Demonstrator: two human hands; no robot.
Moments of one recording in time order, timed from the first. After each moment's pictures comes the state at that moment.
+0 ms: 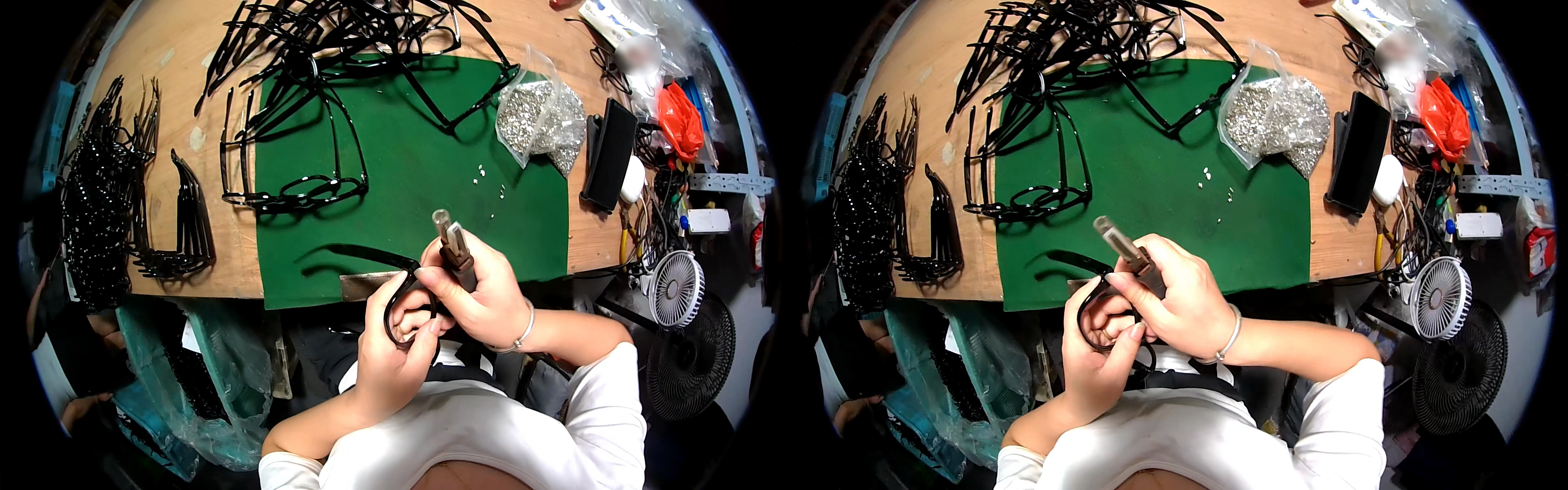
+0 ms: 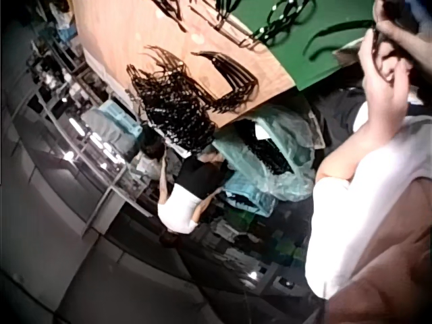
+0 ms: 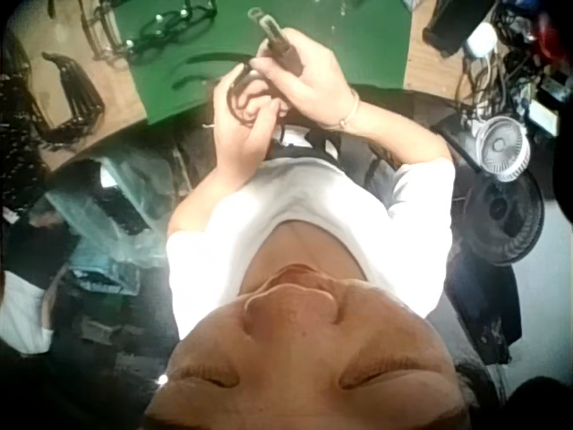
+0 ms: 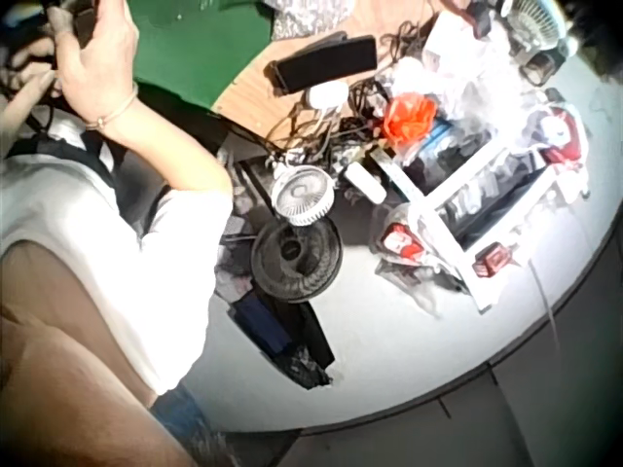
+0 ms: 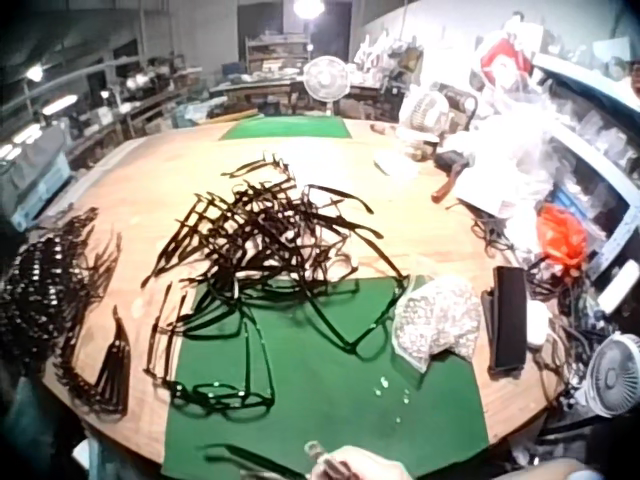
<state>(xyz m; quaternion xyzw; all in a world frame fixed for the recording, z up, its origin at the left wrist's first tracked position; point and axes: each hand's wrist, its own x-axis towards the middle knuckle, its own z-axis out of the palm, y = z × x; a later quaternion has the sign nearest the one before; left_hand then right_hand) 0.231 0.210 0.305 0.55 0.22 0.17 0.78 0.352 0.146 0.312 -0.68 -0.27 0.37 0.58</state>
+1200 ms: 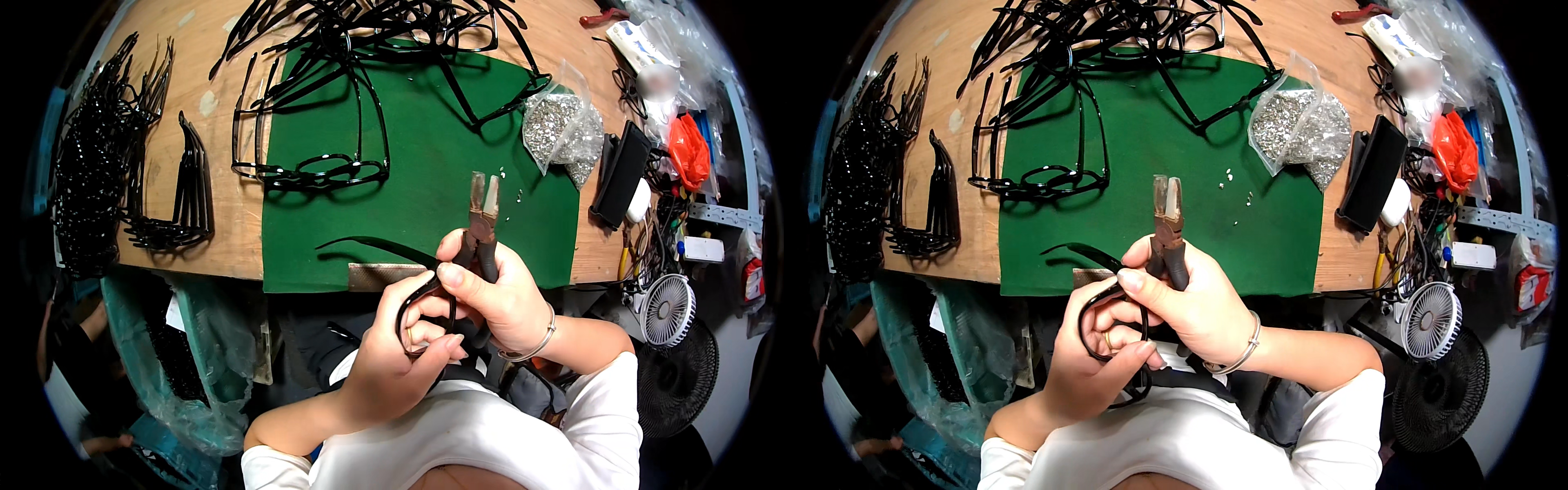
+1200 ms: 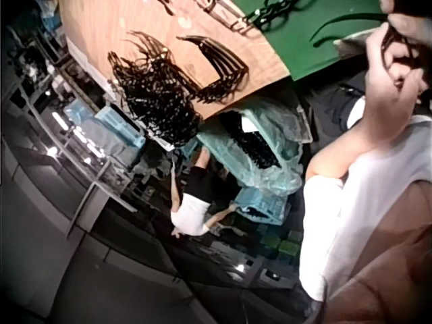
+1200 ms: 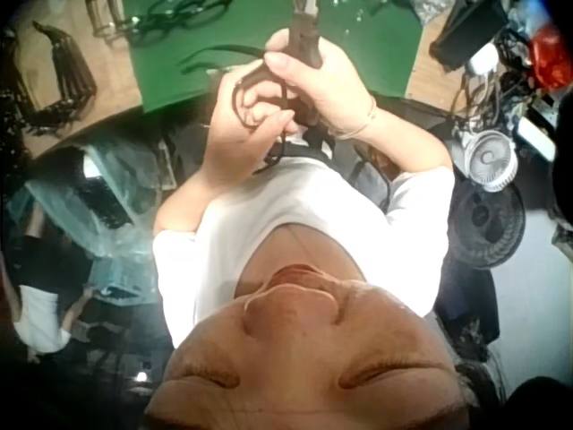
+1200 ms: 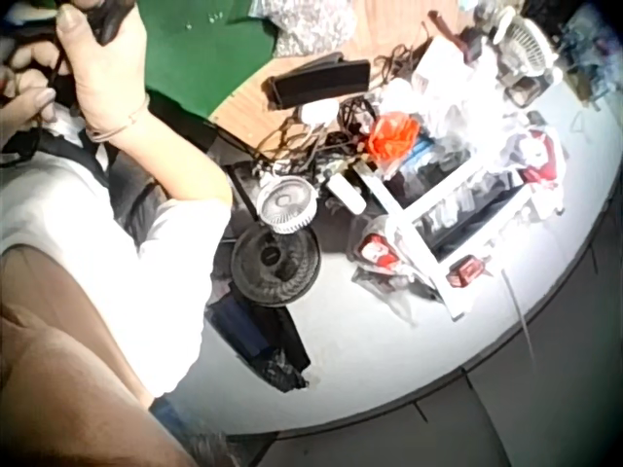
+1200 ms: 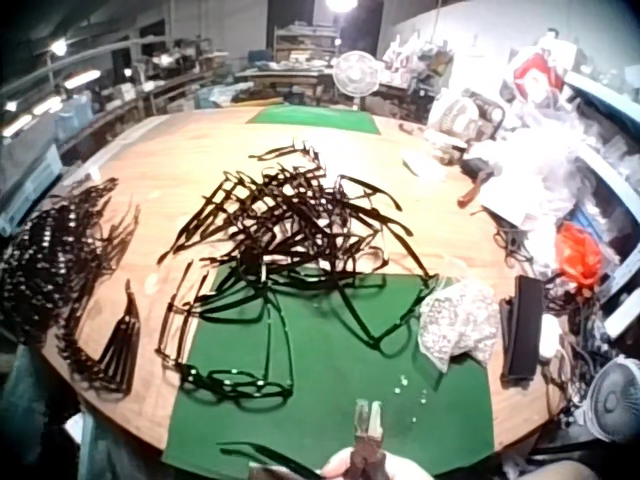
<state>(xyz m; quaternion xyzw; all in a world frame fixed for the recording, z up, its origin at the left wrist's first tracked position) 0.224 0.235 0.326 0.45 0.21 0.03 0.87 0.354 0.154 0.333 -0.53 -0.03 0.59 0.60</state>
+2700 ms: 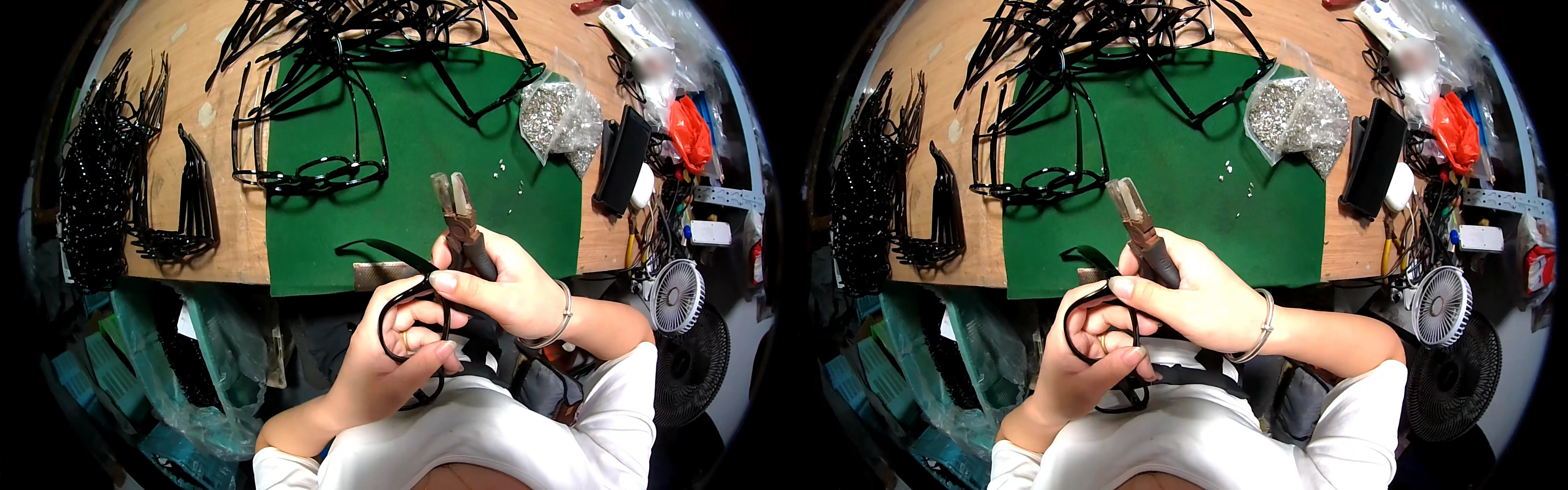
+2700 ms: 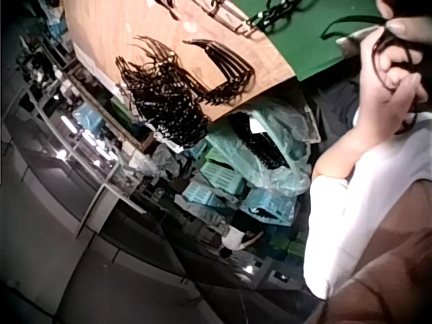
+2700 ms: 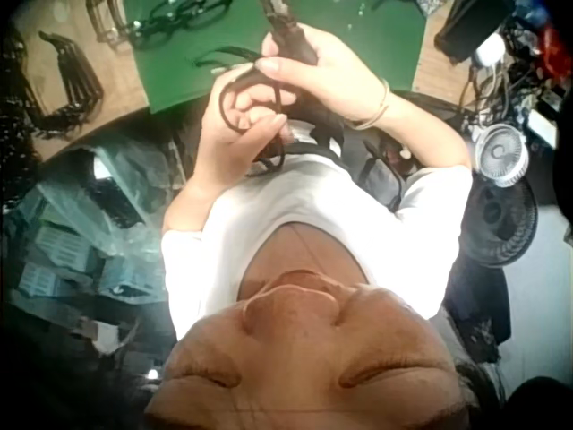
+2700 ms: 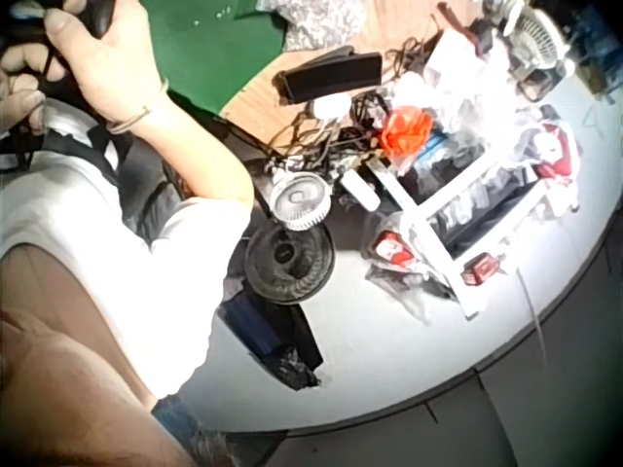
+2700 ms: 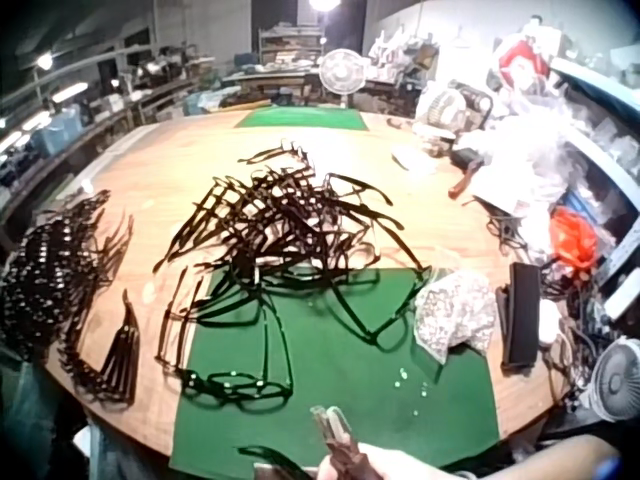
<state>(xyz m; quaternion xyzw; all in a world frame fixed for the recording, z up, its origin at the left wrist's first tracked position) 0.215 0.246 0.331 0.39 0.23 -0.01 0.89 0.365 0.161 0.341 -0.51 -0.10 0.65 0.56</state>
